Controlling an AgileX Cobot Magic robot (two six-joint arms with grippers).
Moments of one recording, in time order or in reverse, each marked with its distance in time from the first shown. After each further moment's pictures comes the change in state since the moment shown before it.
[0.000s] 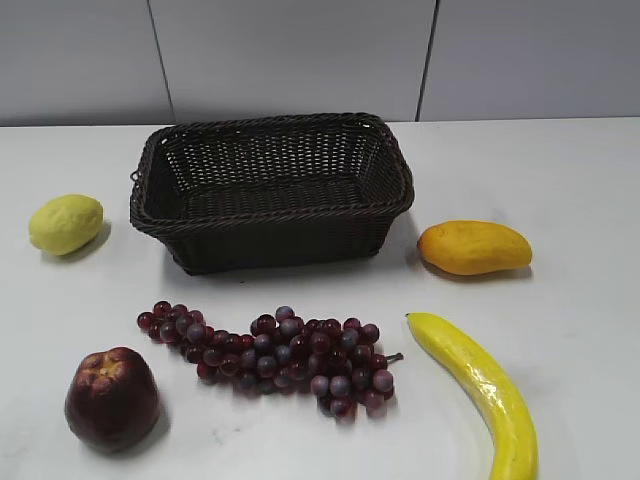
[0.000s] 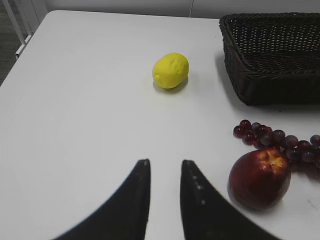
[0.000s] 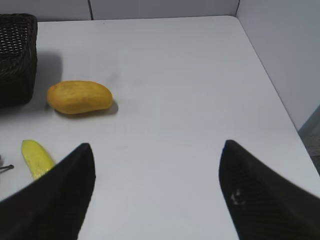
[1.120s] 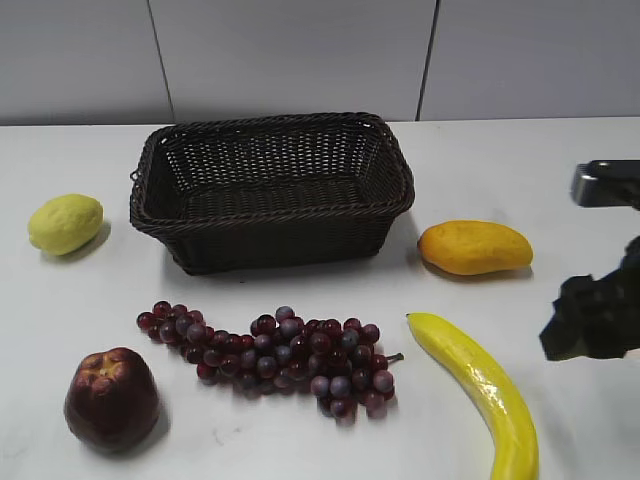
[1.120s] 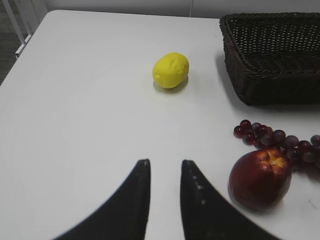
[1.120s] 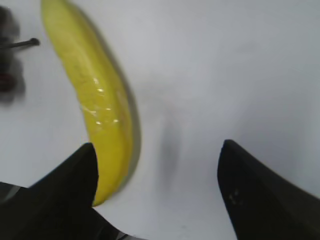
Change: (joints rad) left arm 0.000 0.000 0.000 0.000 0.000 0.000; right arm 0.313 1.085 -0.110 0.217 -0.169 -0.040
